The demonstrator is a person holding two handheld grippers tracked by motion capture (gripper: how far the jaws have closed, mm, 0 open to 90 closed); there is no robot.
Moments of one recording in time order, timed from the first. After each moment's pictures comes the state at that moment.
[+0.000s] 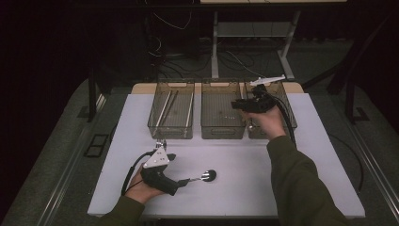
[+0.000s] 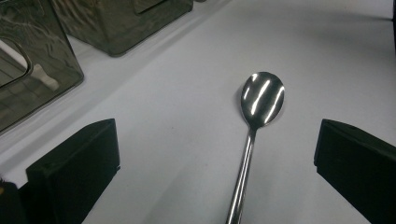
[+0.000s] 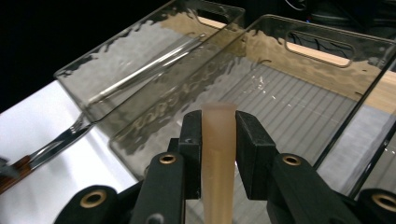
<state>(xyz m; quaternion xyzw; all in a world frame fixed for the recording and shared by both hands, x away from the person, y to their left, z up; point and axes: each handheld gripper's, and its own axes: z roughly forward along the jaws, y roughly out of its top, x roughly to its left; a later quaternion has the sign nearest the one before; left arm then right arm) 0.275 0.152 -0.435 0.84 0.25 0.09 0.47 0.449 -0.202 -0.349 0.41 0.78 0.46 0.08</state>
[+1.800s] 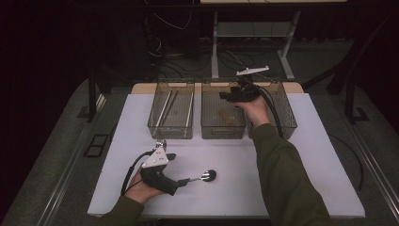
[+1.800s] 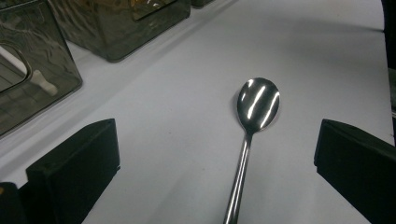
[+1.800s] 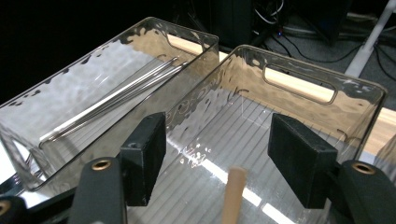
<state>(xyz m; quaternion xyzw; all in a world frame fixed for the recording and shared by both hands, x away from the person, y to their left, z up) 0.276 0.155 -0.433 0.84 0.24 0.09 0.48 0.487 -0.170 -0.350 0.42 0.77 0.46 0.13</state>
